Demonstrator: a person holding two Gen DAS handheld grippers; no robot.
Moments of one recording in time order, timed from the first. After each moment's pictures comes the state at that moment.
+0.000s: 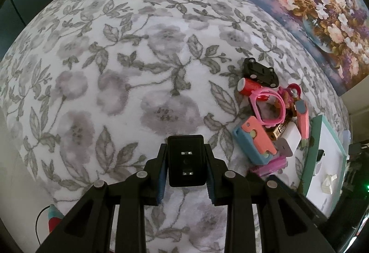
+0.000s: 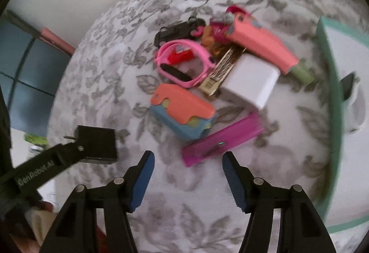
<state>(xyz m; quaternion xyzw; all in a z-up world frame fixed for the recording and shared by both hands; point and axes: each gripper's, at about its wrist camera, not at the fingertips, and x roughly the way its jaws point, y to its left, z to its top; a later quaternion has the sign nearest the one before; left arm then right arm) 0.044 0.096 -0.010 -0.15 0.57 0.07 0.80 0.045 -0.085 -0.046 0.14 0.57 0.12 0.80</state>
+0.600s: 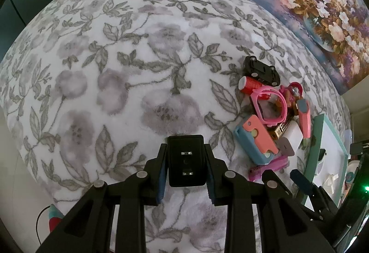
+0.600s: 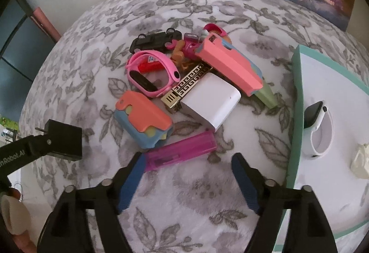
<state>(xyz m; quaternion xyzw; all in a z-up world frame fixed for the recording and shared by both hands) 0.045 0.095 -0.012 -0.15 0.58 0.07 0.80 0.048 -0.099 -0.042 0.05 0.55 0.08 0.83</state>
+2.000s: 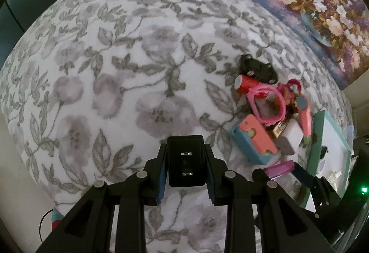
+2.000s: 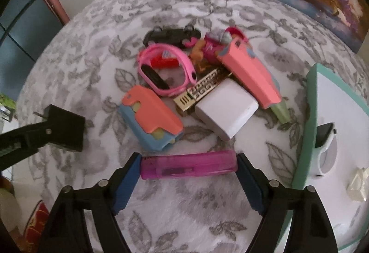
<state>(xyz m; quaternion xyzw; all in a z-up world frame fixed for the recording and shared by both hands) 0.053 0.083 -0.007 -0.12 0.57 0.06 0.81 0.058 -0.079 -0.044 0.00 0.54 0.11 0.83</state>
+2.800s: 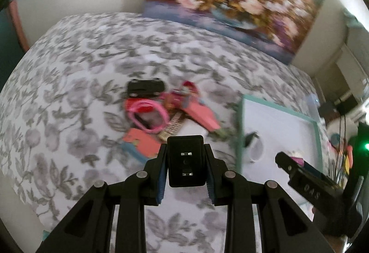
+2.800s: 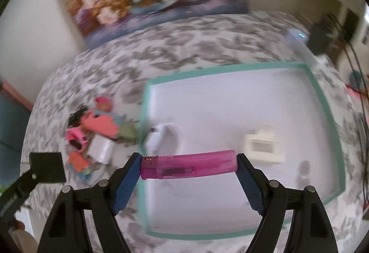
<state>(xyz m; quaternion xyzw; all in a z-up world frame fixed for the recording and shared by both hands) 0.037 -0.060 0.050 -0.03 0.51 -0.07 0.86 0.006 -0.273 0.007 0.18 0.49 -0.08 0.85</state>
